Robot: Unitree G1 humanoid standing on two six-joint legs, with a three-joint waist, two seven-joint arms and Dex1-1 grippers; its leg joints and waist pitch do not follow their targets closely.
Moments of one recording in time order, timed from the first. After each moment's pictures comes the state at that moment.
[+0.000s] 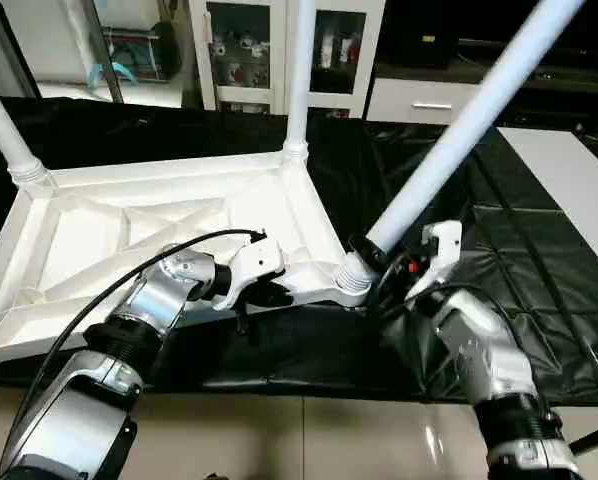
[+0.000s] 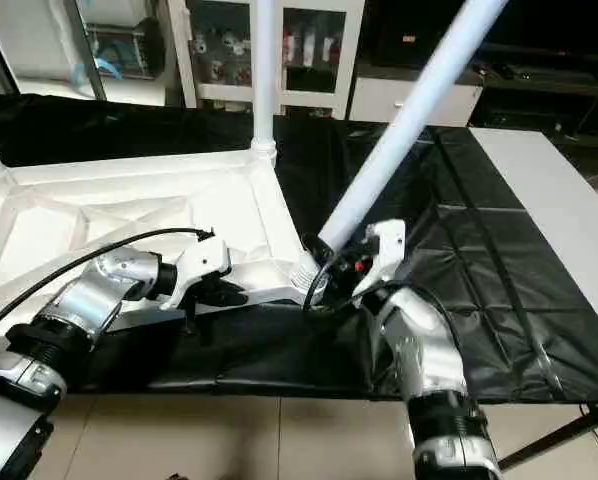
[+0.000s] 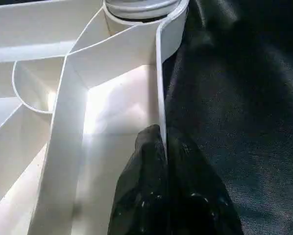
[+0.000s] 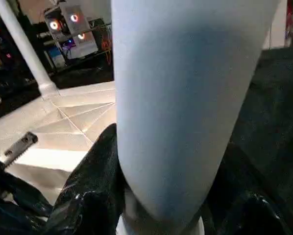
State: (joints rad) left arm -0.69 0.36 -0.35 0.75 0.12 0.04 -1.12; right arm -0.37 -0.13 -0.08 0.48 0.34 0.03 0.68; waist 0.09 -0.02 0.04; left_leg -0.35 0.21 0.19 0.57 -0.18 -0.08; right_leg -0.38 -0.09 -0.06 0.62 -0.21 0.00
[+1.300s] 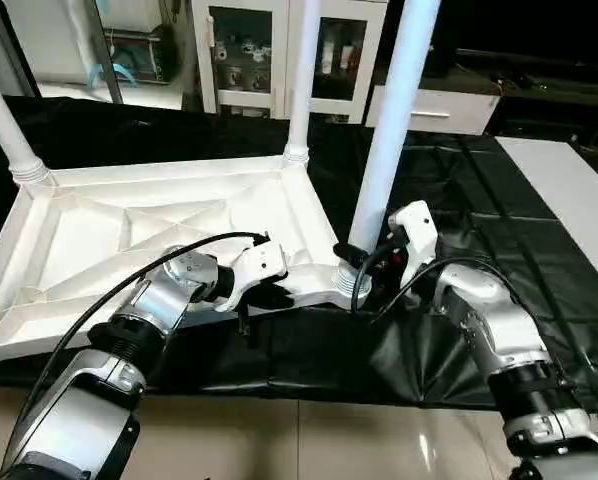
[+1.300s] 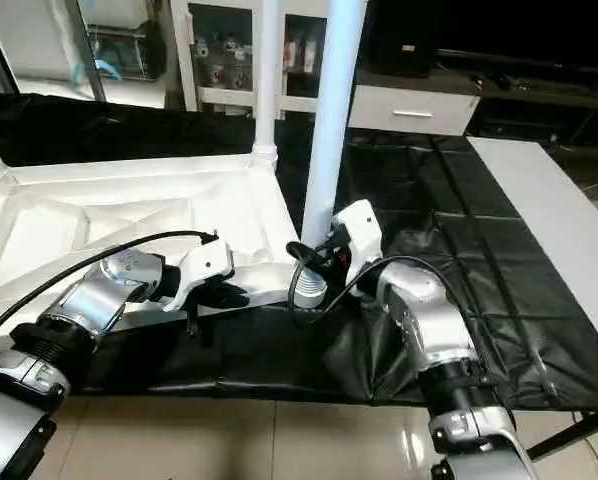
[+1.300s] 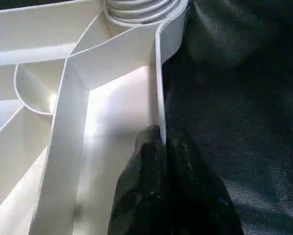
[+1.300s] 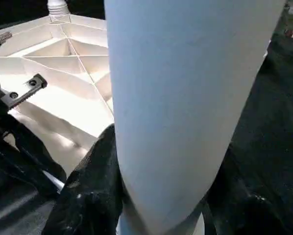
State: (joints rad) left arm -0.70 0.35 -0.37 0.78 0.13 0.02 -1.10; right arm -0.49 -0.25 0.07 0.44 0.21 0.26 0.72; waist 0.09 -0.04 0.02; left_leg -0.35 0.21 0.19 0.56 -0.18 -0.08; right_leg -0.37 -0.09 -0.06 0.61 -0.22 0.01
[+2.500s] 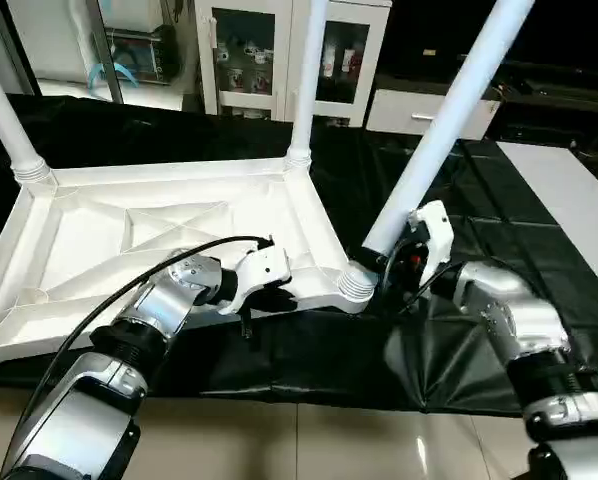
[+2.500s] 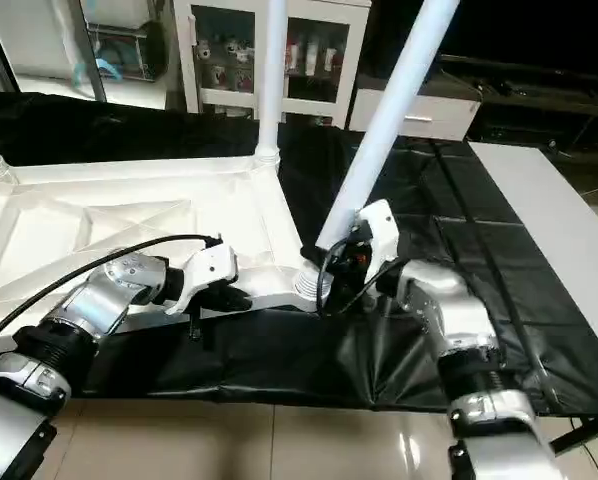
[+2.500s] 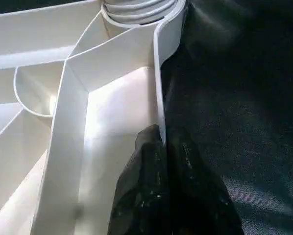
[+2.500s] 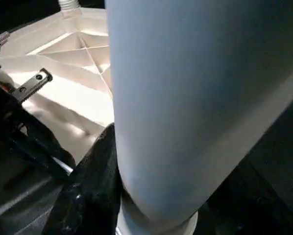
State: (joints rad) left arm -0.69 0.35 -0.39 0.76 0.13 0.01 -1.09; right arm -0.56 -0.34 0.07 0.56 0.29 0.31 0.86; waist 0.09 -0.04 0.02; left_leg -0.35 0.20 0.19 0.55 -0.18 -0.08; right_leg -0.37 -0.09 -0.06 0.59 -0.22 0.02
